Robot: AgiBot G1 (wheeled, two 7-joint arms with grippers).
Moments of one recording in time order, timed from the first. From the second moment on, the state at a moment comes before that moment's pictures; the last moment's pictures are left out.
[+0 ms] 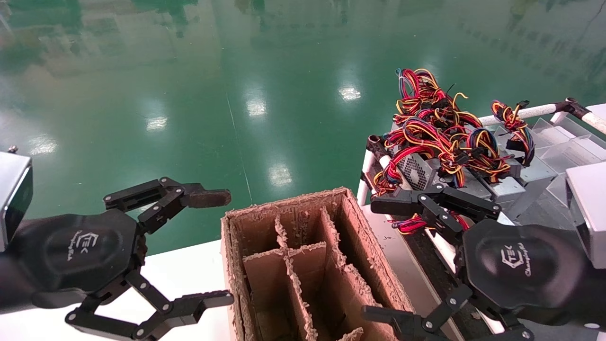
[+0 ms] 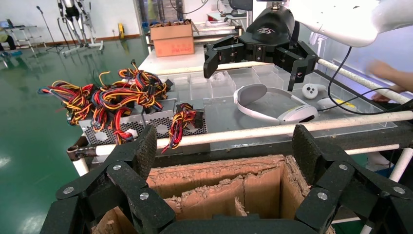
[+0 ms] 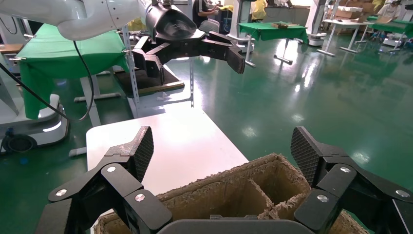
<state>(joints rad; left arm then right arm) -1.09 0.58 0.36 -1.27 0.67 1.46 -0.14 1.07 -0.61 -0.28 1.28 -0.73 -1.49 0.19</state>
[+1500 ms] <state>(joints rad) -1.09 0.58 0.36 -1.27 0.67 1.46 -0.14 1.07 -0.61 -0.28 1.28 -0.73 -1.49 0.19</state>
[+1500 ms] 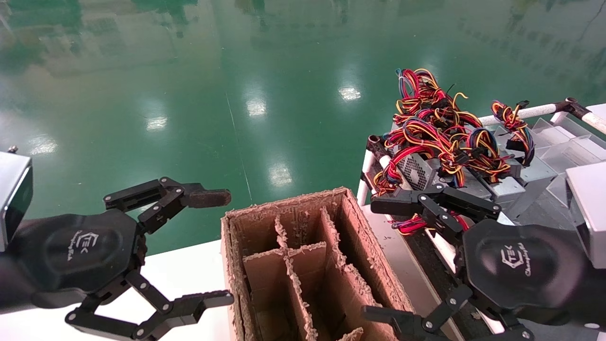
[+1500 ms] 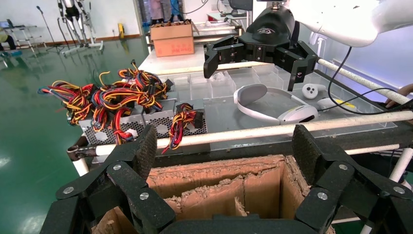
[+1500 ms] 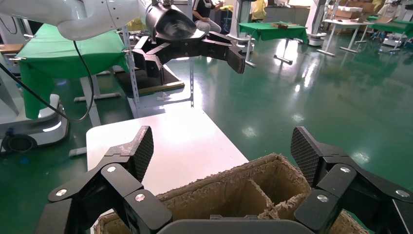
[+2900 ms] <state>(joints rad) -1.09 0.58 0.36 -1.27 0.67 1.46 -0.14 1.07 -0.61 -0.28 1.28 -0.73 -1.49 0.19</state>
